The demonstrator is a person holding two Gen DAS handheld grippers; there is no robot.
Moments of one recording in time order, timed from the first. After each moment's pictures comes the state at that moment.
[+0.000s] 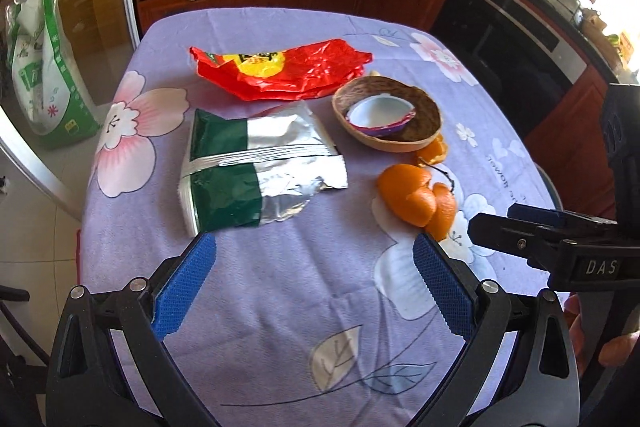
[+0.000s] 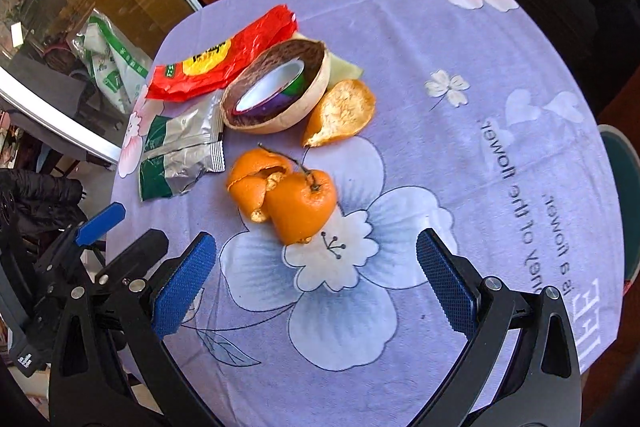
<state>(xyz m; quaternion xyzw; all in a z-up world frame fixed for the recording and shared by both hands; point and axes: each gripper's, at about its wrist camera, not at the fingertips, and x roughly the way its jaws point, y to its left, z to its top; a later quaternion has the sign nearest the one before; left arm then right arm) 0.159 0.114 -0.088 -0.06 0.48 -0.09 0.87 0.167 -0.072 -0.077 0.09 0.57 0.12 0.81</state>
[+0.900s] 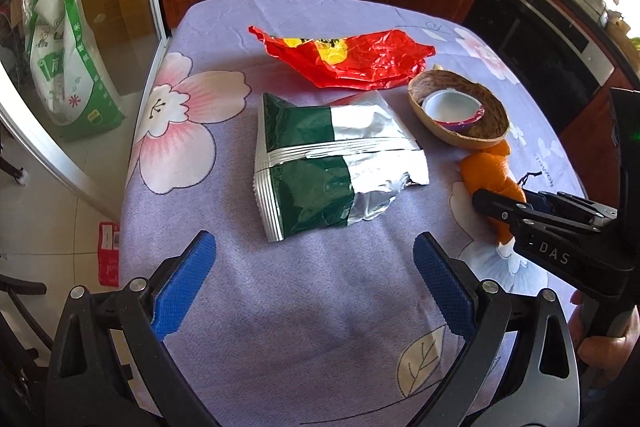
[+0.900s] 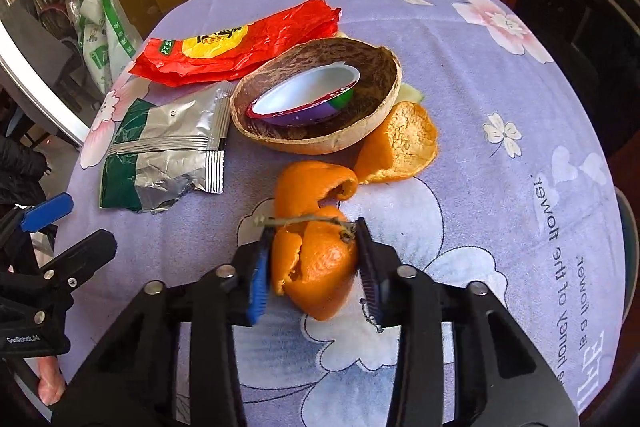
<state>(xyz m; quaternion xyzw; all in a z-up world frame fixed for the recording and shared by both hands) 0.171 0.149 -0.106 -0.05 0.49 -0.05 0.87 0.187 -0.026 -0.102 0.00 0.53 0.11 0.84</state>
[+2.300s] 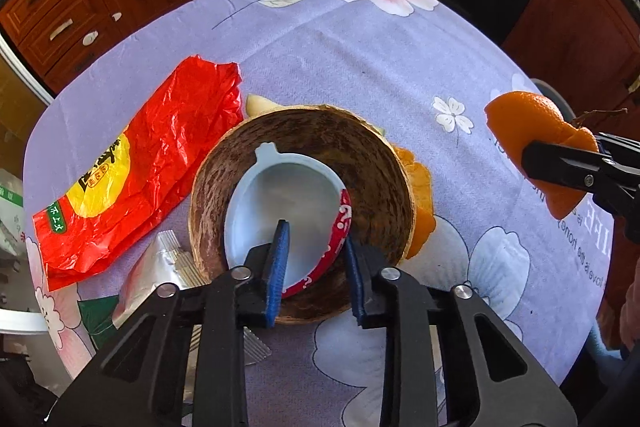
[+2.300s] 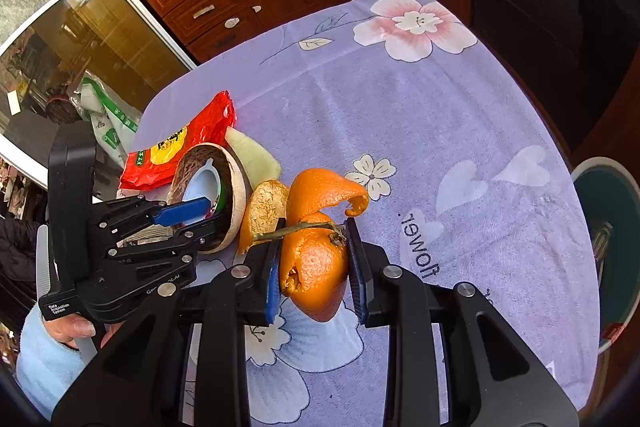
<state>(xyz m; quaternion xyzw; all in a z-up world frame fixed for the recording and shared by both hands) 0.279 -0.002 -0.119 0.12 0.54 -0.20 0.81 0.213 -0.156 -0.060 0.14 0.51 0.11 0.84</state>
